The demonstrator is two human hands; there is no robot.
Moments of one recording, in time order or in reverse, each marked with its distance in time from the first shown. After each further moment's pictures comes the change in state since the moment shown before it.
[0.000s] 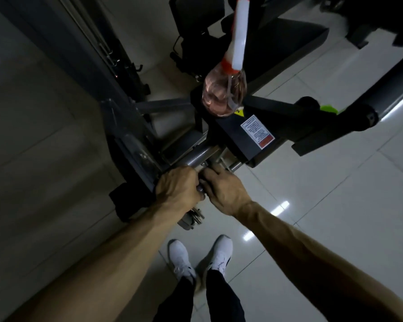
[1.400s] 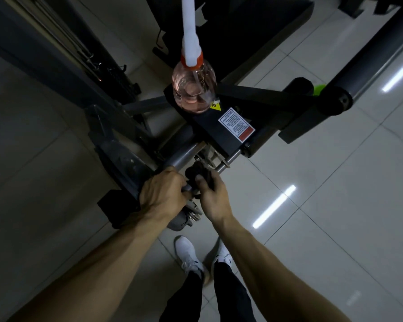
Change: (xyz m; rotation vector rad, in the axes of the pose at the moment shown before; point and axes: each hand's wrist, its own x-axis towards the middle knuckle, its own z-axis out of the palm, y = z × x) left_hand -0.014 0.008 -0.003 0.026 0.030 -0.002; right_hand -0.020 -0.043 0.012 1.014 0.266 0.853
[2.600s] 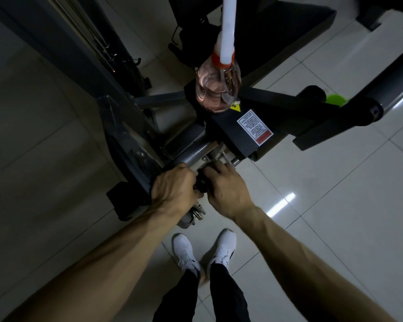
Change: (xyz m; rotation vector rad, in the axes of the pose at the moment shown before) left_hand 0.003 -0.002 -0.001 -0.002 -0.007 0.006; right_hand 0.014 -0.027 -0.025 -1.096 -0.224 -0.610
